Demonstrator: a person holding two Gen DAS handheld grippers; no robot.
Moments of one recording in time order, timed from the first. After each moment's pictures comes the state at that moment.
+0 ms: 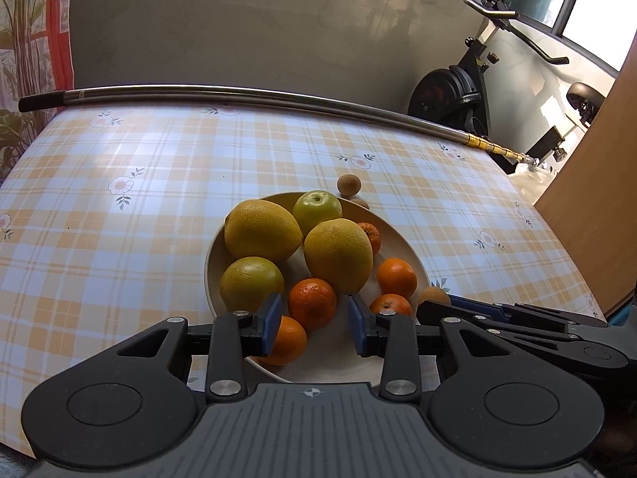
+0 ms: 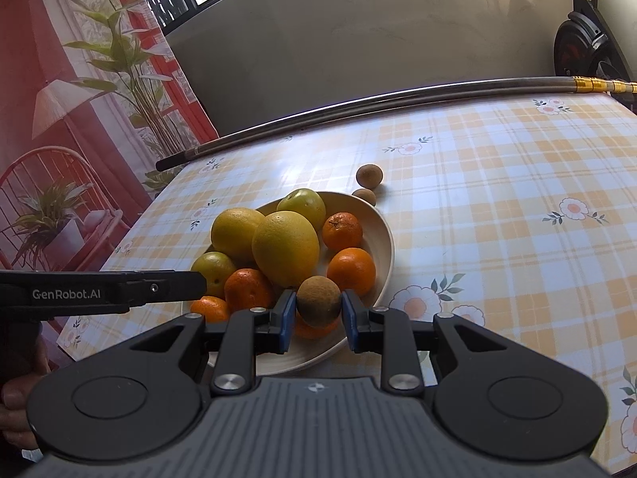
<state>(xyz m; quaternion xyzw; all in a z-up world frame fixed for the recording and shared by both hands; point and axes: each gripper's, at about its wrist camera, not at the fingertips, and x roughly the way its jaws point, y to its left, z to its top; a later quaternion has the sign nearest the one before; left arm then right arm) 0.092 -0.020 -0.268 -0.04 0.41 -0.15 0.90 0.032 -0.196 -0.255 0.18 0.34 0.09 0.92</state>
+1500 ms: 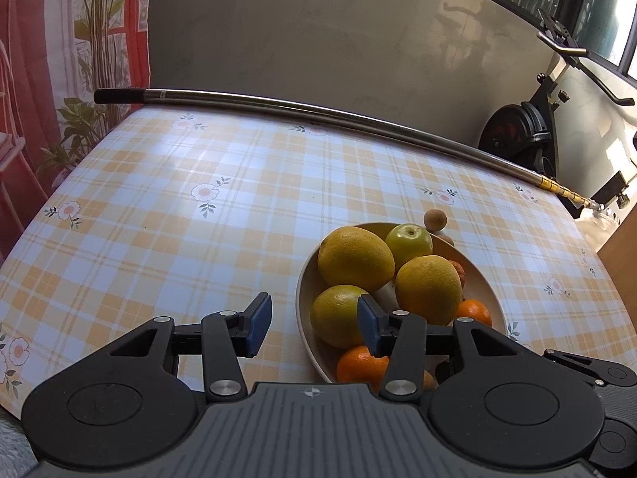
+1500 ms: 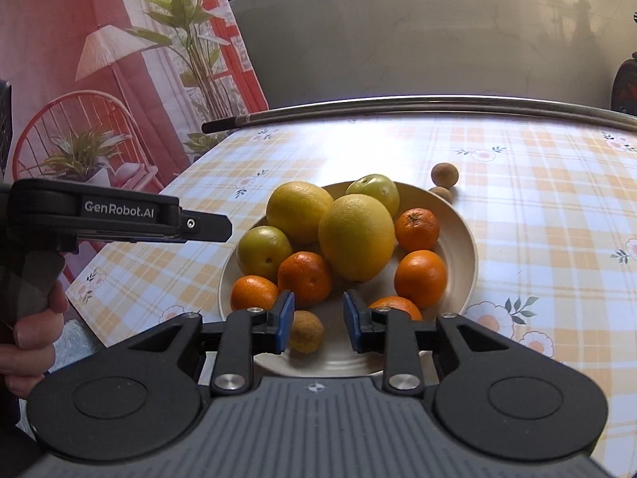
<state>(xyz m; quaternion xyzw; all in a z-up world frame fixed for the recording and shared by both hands) 0.098 0.011 -0.264 -0.06 0.39 -0.04 0.92 0.045 -0.160 -0.261 0.12 0.33 0.15 0.92</state>
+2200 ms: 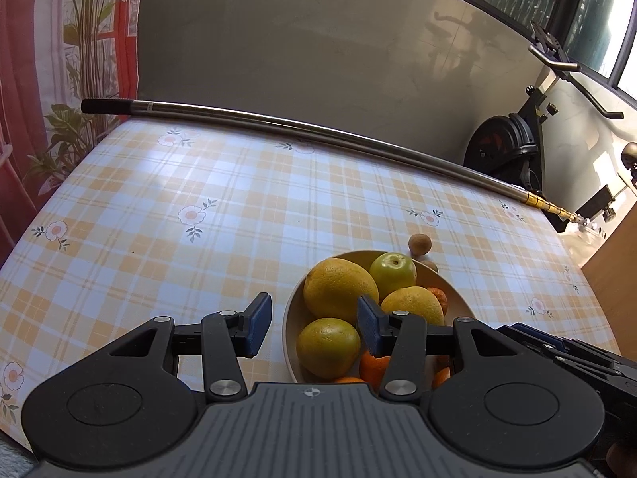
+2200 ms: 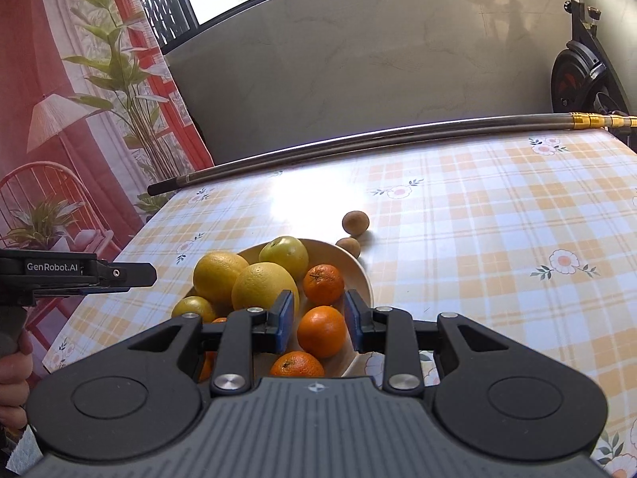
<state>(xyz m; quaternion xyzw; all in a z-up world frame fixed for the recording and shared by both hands) 0.114 0.015 -0.244 -0.08 0.38 -0.06 0.92 0.053 -0.214 -0.245 0.17 0.30 0.08 0.93</state>
